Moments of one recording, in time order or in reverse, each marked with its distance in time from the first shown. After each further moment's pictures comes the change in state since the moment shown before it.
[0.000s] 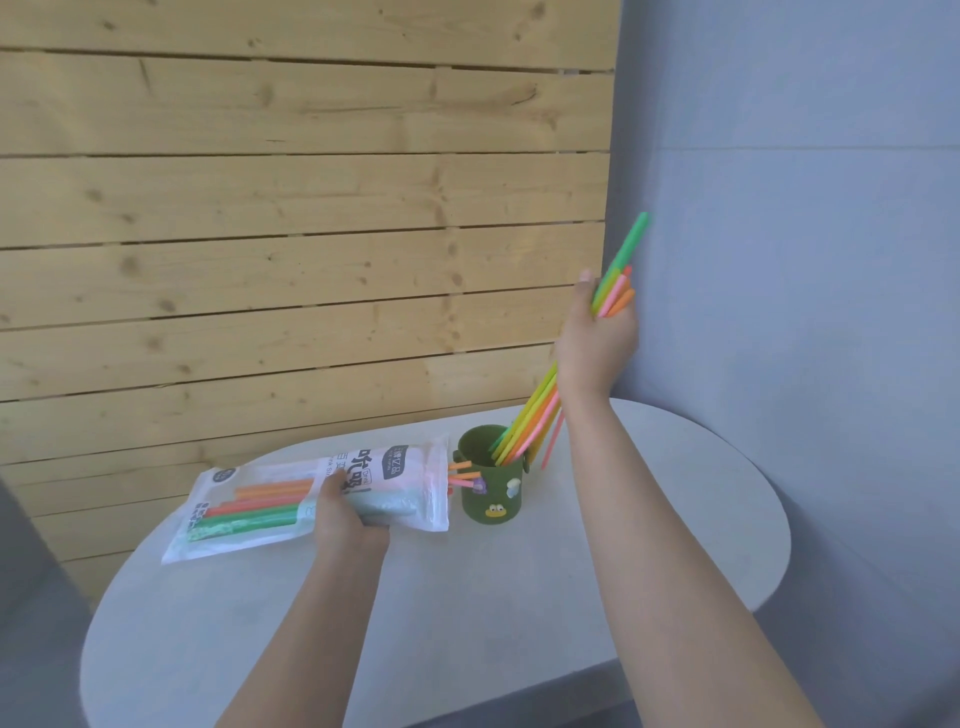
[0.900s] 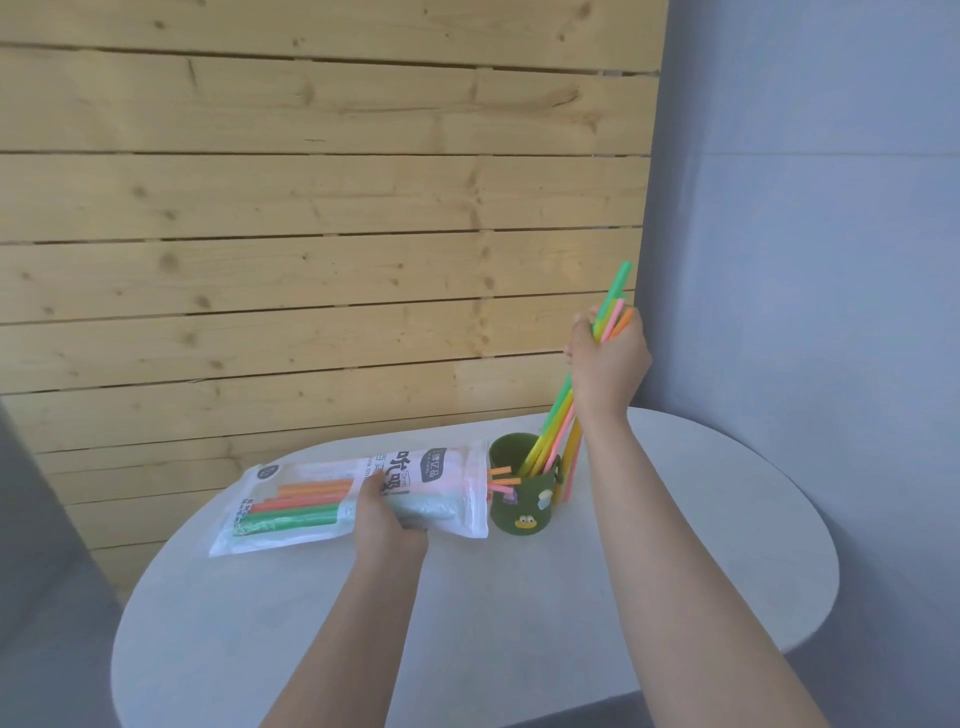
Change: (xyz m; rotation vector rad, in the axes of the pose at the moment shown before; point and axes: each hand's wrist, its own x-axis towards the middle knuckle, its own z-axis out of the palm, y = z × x) left_hand 0.001 -0.004 0.006 -0.032 -0.011 -0.050; right_hand -0.009 0.026 0.014 -0.195 -0.177 -0.008
